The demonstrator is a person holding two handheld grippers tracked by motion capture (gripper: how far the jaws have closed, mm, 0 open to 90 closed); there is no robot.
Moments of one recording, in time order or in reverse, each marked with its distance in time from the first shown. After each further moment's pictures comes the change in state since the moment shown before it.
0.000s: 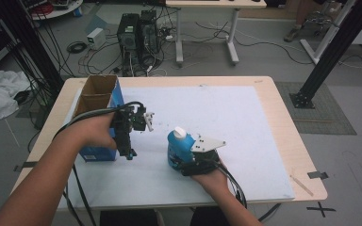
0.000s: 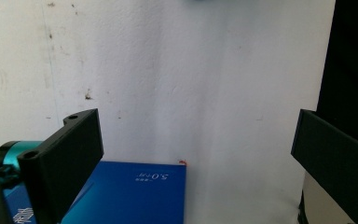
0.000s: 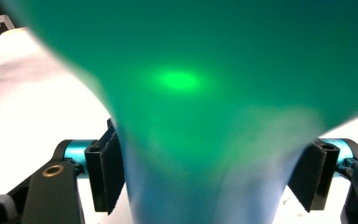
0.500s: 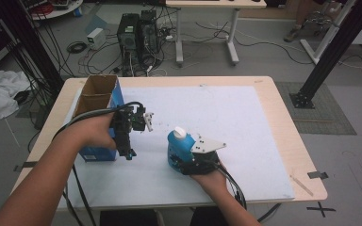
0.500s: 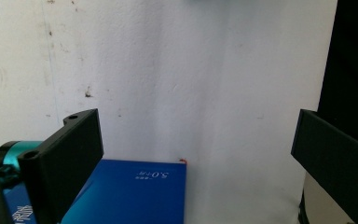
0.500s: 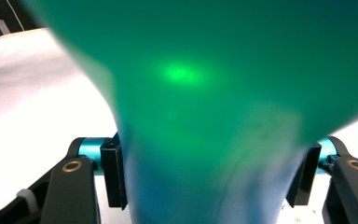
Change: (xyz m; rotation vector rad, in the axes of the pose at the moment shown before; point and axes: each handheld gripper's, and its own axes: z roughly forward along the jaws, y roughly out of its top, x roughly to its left) left arm 0.000 -0.001 0.000 0.007 0.002 -0.001; right arm 0.002 -0.002 0.001 -0.027 -0.016 -0.006
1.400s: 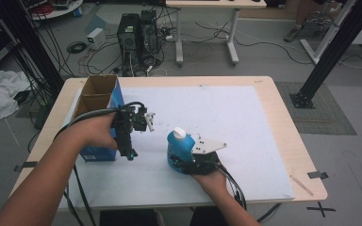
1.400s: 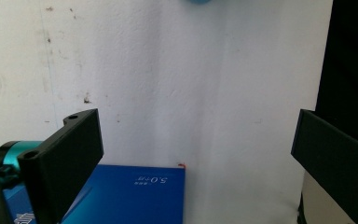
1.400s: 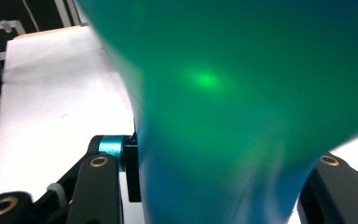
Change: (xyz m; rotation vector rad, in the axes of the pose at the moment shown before) left arm -0.001 0.004 -0.001 -0.012 -0.014 -0.001; right arm 0.000 0.001 -0.002 -0.009 0.050 -0.019
